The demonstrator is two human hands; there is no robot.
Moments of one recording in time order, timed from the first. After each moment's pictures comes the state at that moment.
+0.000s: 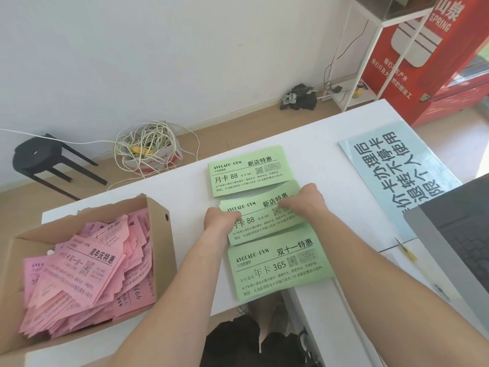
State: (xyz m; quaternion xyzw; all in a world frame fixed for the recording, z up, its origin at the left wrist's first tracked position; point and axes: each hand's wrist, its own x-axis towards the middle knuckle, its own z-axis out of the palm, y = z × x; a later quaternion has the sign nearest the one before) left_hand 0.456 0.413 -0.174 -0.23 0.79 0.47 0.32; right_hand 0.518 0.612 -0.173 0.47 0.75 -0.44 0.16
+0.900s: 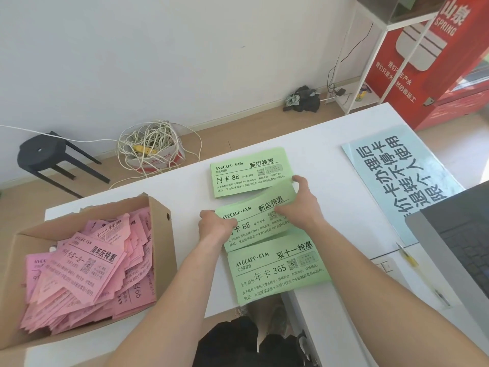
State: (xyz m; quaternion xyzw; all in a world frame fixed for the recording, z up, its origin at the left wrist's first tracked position) left_hand 0.455 0.399 -0.192 -0.18 0.86 0.37 0.29; right_hand 0.531 0.596 -0.169 0.38 0.77 -0.50 0.09
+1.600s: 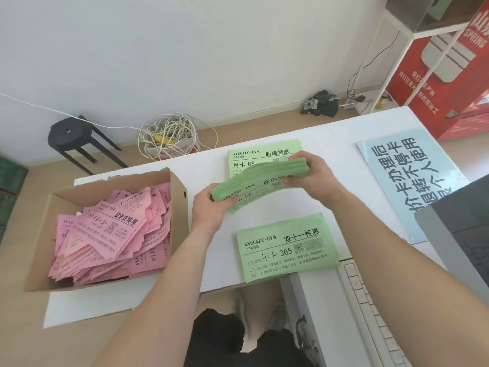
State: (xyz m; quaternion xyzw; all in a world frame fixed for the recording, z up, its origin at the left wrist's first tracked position) left_hand 0.482 0.353 -0.153 -0.06 0.79 0.59 0.16; right_hand 0.524 0.610 -0.134 0.15 0.74 -0.66 0.02
